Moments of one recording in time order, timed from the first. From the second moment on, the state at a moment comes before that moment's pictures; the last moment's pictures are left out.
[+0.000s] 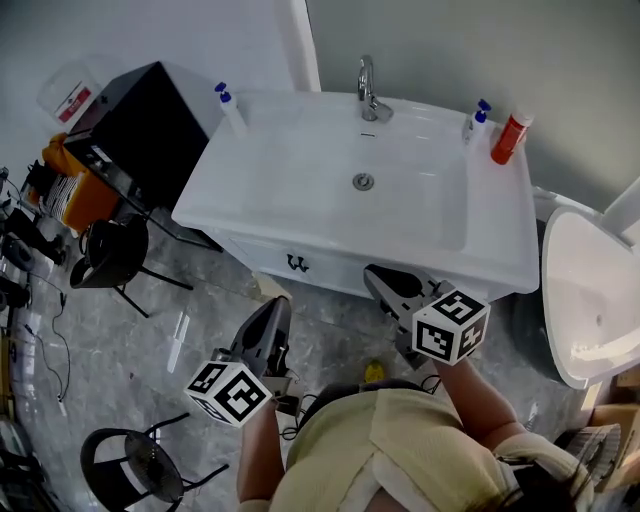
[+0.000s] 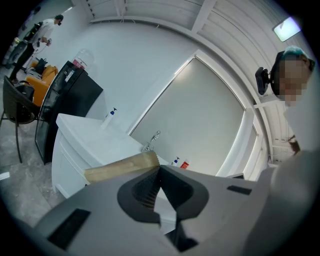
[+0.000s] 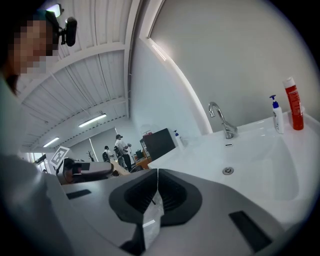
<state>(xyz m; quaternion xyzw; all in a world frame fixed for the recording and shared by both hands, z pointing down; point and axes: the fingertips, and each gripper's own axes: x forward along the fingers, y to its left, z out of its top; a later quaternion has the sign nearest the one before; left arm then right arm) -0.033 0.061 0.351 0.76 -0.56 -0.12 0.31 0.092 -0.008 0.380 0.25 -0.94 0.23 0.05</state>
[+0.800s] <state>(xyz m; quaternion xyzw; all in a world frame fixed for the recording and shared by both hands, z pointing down) -0.063 -0.037 0.340 0.79 -0.53 -0.11 0.29 0.063 -0.091 0.382 0.26 -0.94 0.23 0.05</state>
